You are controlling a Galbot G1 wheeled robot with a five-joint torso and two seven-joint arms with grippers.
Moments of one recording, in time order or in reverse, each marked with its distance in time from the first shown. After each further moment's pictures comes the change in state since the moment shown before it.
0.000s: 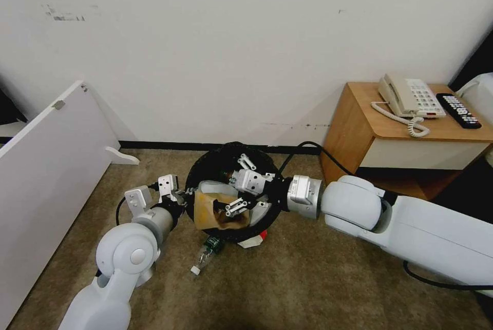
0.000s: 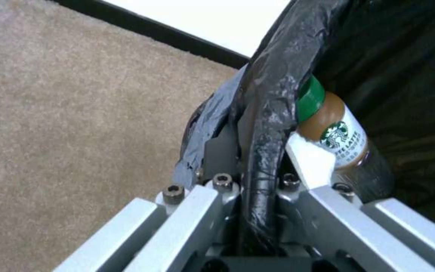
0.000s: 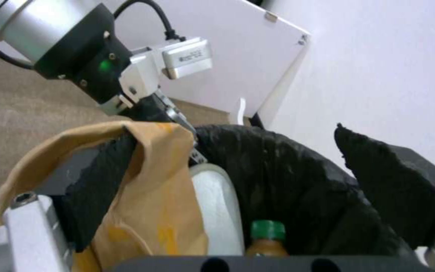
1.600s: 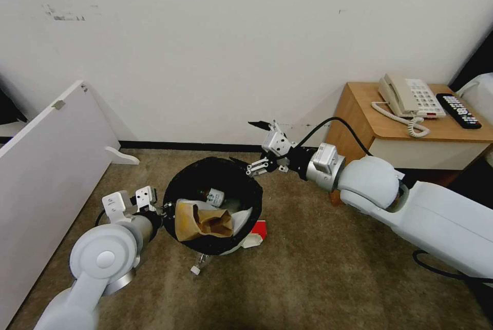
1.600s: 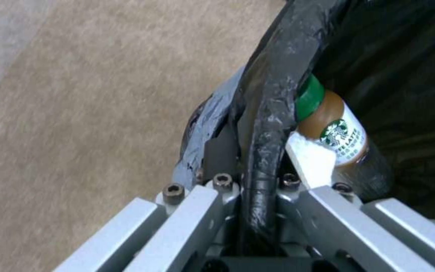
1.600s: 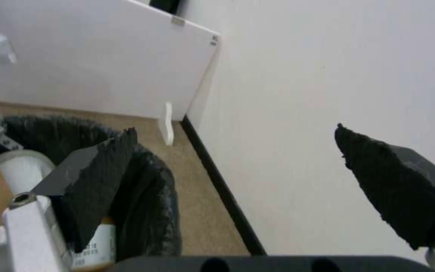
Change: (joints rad) left arm 0.029 0.152 -0.056 -0.070 -0.472 0.036 -0.470; right arm -0.052 -0.039 0.161 -0.054 0.086 0.038 0.102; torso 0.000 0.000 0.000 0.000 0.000
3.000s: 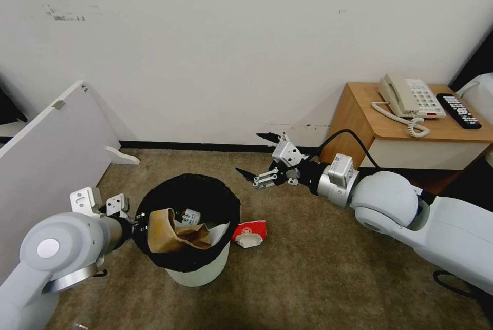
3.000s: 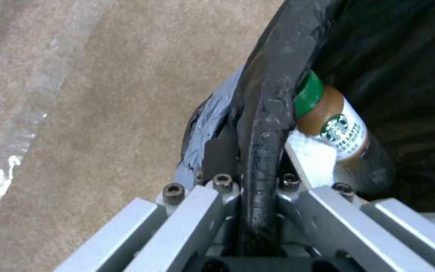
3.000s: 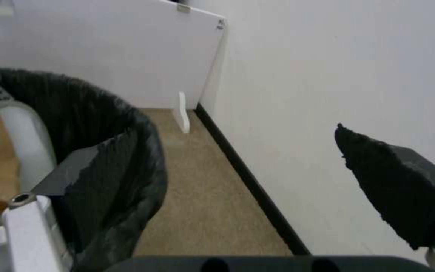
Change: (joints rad) left arm -0.029 0.281 -0.074 -0.072 -0.510 -0.061 -0.345; right arm -0.056 -0.068 -0.015 0.056 0.086 -0.001 0.049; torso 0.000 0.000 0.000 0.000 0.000
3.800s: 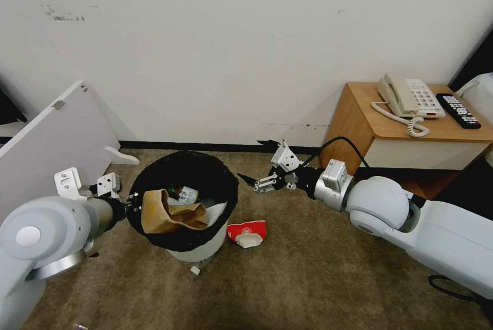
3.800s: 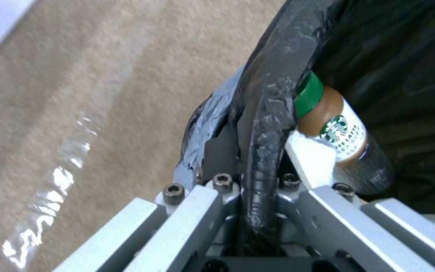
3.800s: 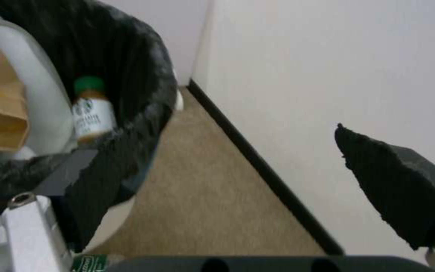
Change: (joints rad) left arm 0.012 0.015 -0.052 -0.010 0.187 0.034 0.120; right arm -0.071 0.020 -0.009 -0.050 -0.002 -0.003 0.059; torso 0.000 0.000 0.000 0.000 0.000
